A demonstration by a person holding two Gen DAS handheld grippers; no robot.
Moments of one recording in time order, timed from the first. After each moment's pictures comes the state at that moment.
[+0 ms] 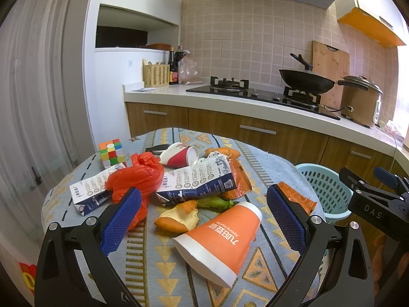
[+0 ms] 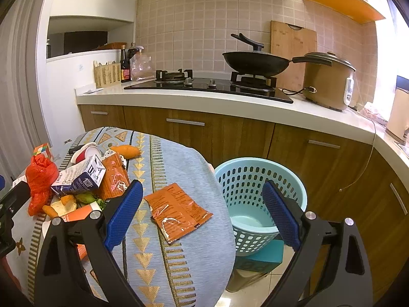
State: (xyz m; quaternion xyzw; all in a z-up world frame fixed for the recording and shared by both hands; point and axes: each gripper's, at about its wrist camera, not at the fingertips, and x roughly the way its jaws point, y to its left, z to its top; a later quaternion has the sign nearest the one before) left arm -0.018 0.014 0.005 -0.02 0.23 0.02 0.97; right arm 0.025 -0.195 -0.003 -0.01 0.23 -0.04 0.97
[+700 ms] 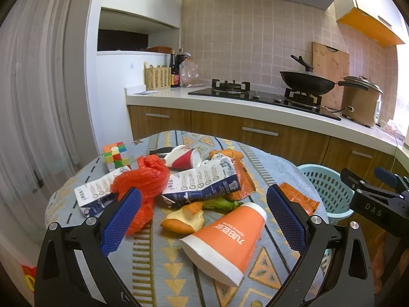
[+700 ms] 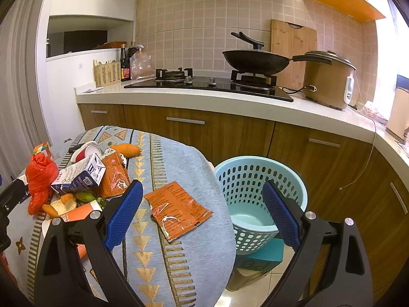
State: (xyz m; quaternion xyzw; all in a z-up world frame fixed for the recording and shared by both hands) left arm -0.021 0.024 0.005 -0.02 0.22 0.03 0.97; right arm 0.025 -0.196 -0.006 -0.01 0.23 -0.04 0.97
